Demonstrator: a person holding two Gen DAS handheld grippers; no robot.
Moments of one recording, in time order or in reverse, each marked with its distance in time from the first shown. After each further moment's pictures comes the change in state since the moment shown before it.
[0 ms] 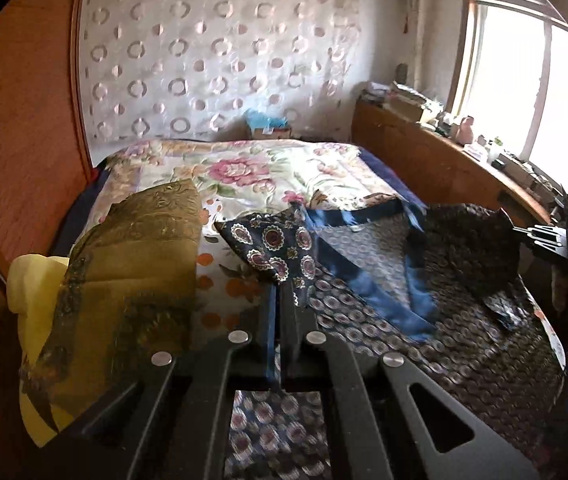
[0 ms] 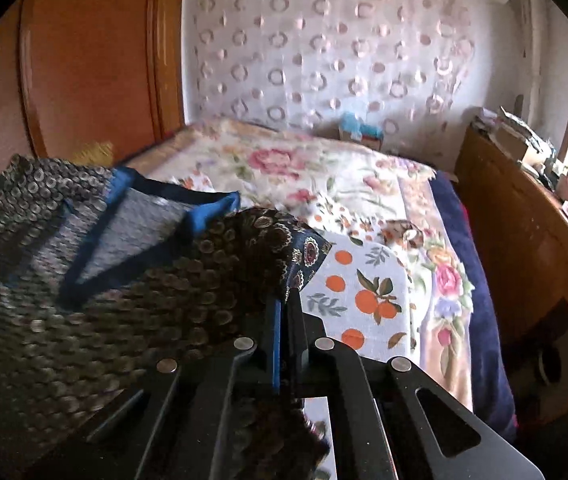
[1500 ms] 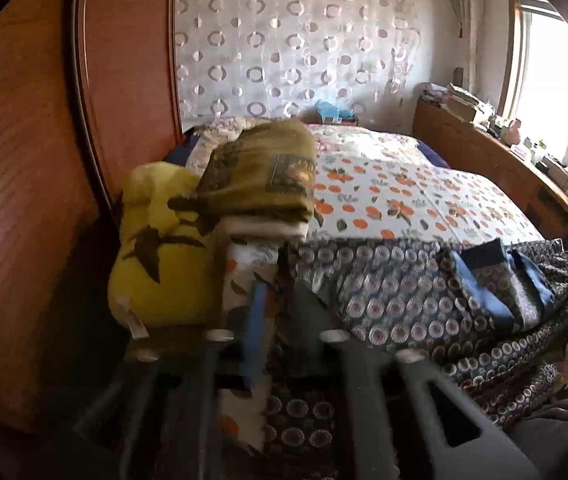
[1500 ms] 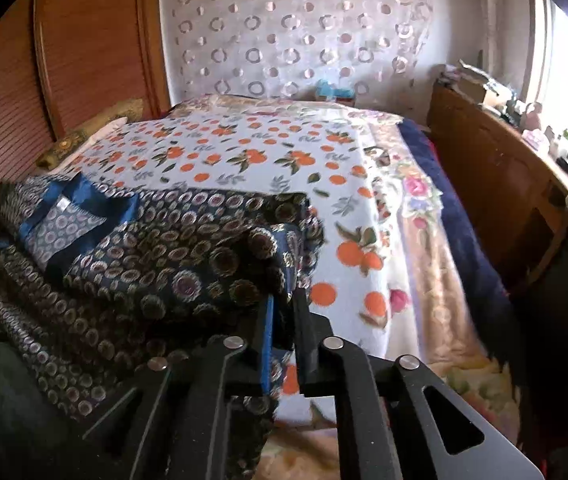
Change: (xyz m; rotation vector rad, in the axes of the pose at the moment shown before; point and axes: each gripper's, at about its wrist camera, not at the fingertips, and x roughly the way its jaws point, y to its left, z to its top) left arm -0.142 0.041 -0.144 -0.096 0.007 0.232; right arm -0.165 0.026 -0.142 0.112 0.089 -0.063
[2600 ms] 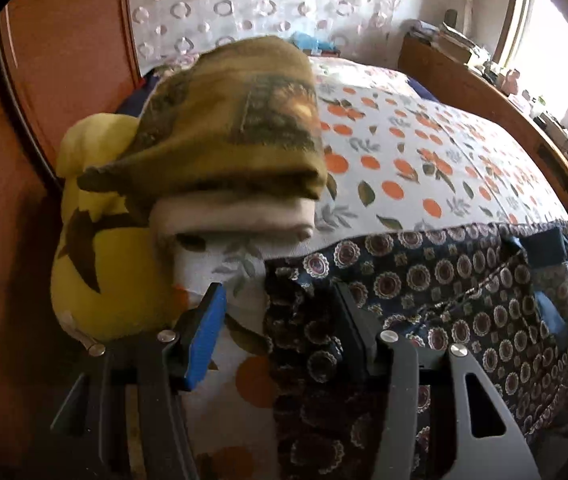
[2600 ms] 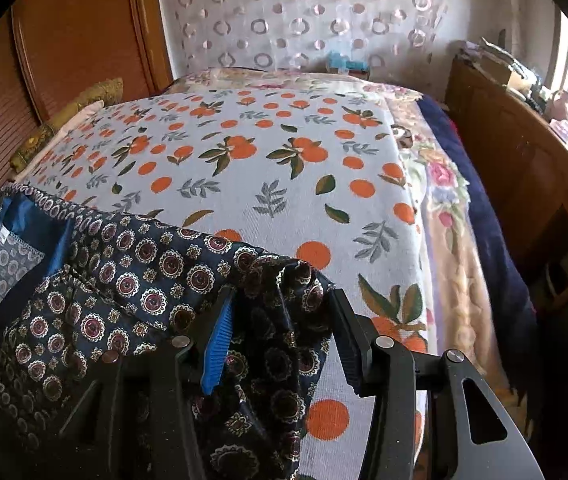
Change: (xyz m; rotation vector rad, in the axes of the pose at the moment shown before) left arm 0.136 0.001 0.021 0.047 0.283 -0.083; right arm 0.100 -0.011 0.051 0.001 0.116 0.072
